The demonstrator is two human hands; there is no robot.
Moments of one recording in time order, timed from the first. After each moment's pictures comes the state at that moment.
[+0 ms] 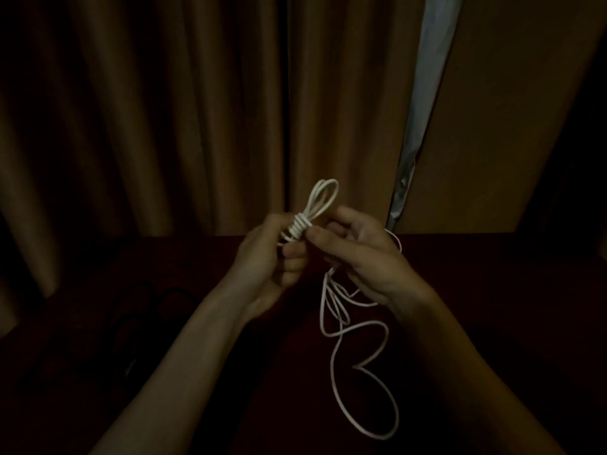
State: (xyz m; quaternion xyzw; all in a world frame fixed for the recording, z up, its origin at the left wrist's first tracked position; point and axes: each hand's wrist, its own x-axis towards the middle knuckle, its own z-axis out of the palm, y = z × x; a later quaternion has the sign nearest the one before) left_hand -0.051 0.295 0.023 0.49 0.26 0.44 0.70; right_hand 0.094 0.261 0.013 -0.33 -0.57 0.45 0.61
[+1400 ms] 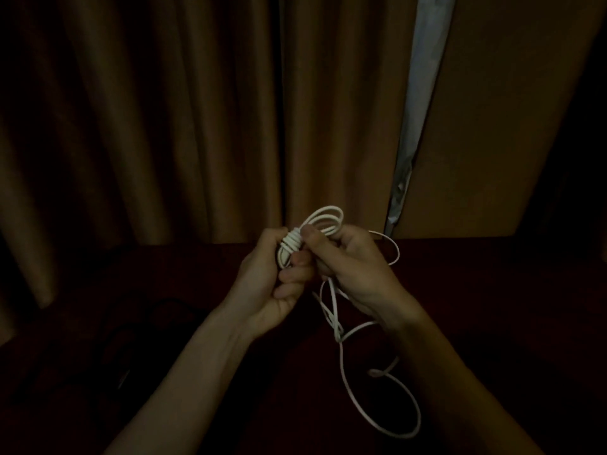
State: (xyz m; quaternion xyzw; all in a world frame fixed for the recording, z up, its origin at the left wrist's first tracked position) left_hand -0.042 0.296 0.016 0.36 0.18 0.40 0.82; right_hand 0.089 0.259 0.012 -0.39 -0.56 0.40 0.61
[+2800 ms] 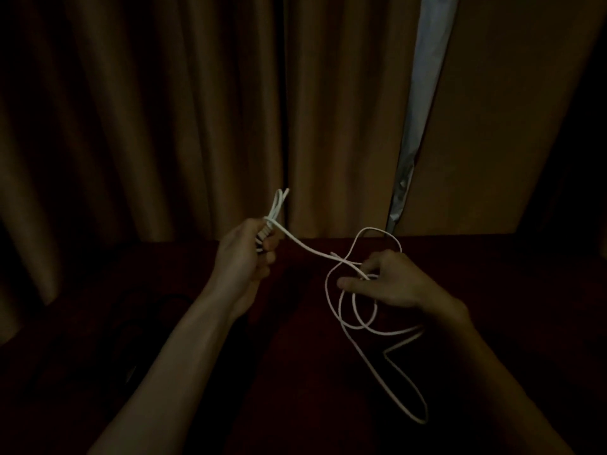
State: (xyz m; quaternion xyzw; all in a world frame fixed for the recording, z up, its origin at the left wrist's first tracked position) left_hand -0.066 0.317 0.015 0.50 0.35 0.53 0.58; right_hand 0.173 0.270 -0.024 -0.67 -0.68 0.12 0.26
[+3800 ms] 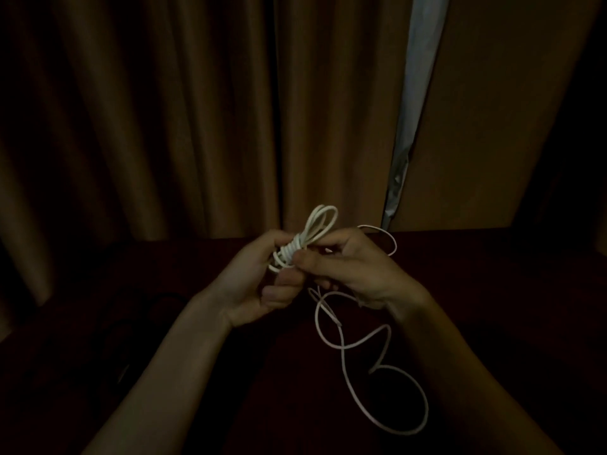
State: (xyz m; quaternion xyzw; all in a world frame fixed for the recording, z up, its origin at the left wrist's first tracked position) left_hand -0.060 0.293 0.021 0.53 0.23 0.26 0.77; right_hand 0.104 0.253 0.009 -0.37 -0.64 0.43 0.52
